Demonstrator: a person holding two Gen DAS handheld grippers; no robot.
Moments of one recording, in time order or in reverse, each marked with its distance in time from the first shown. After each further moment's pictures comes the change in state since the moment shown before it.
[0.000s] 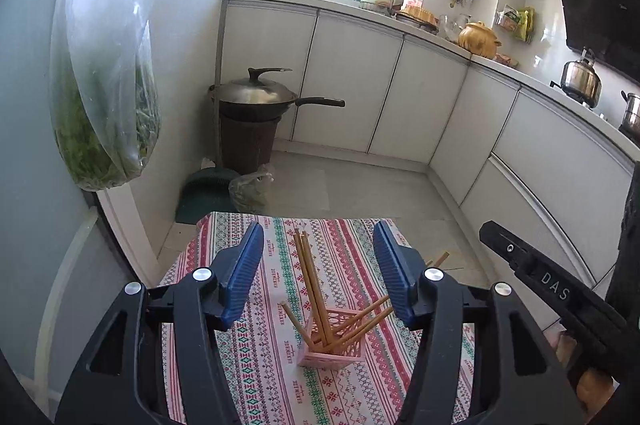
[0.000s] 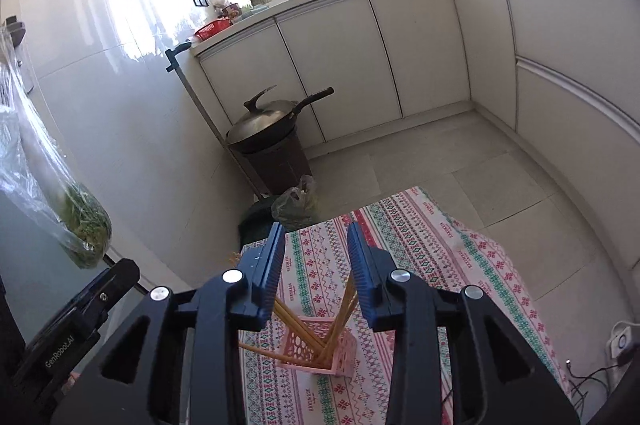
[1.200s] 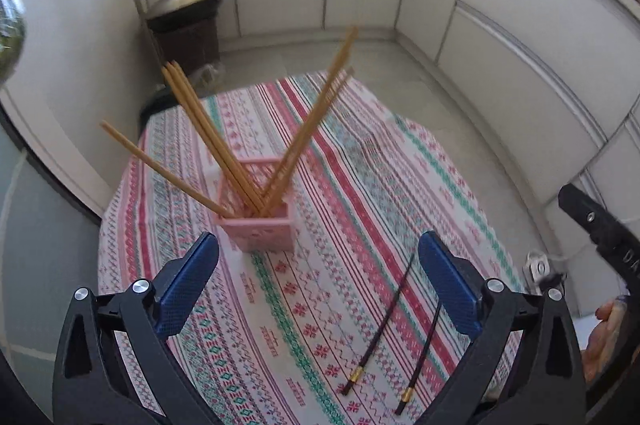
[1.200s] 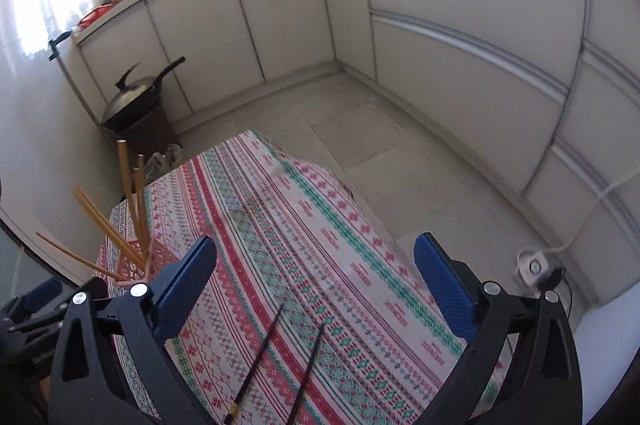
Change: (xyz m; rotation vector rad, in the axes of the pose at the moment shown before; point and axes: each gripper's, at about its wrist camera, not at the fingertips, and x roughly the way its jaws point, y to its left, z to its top) left arm 0.076 -0.097 -0.130 0.259 0.452 -0.065; right arm -0.064 -0.157 -0.091 0.191 0.129 -0.394
